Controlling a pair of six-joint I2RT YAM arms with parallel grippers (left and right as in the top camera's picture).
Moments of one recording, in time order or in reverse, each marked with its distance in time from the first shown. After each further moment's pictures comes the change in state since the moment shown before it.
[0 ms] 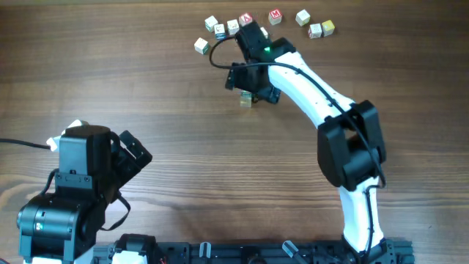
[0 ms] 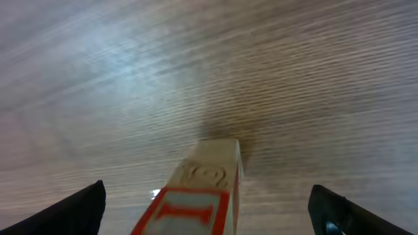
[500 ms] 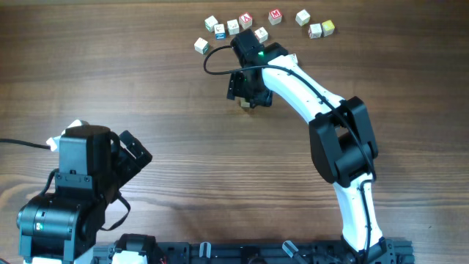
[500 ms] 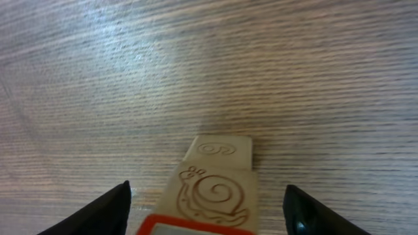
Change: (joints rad) left arm 0.000 0.000 0.000 0.000 0.000 0.000; right arm 0.018 0.068 0.000 -0.001 -0.040 -0.101
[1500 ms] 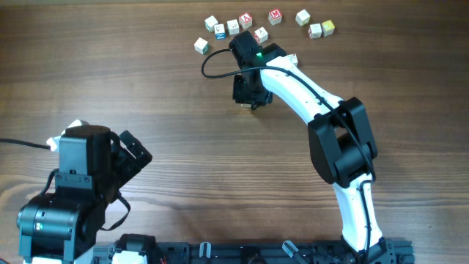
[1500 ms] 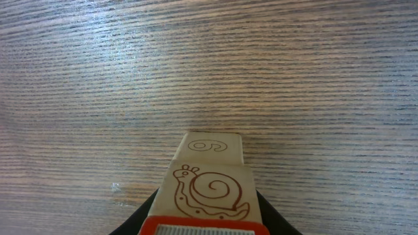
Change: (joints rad) left arm 0.000 0.000 0.000 0.000 0.000 0.000; right arm 0.006 0.000 0.000 -0.023 0.042 -0.075
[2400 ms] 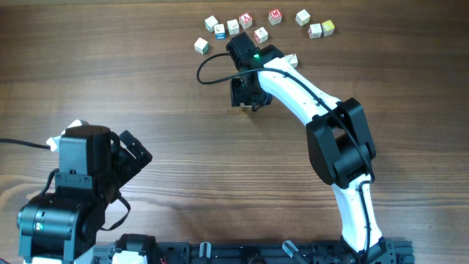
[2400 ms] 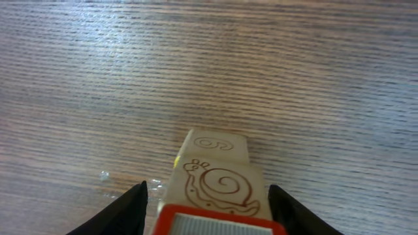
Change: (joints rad) left arm 0.000 0.000 0.000 0.000 0.000 0.000; right arm 0.014 0.000 0.000 -0.003 0.037 -0.146
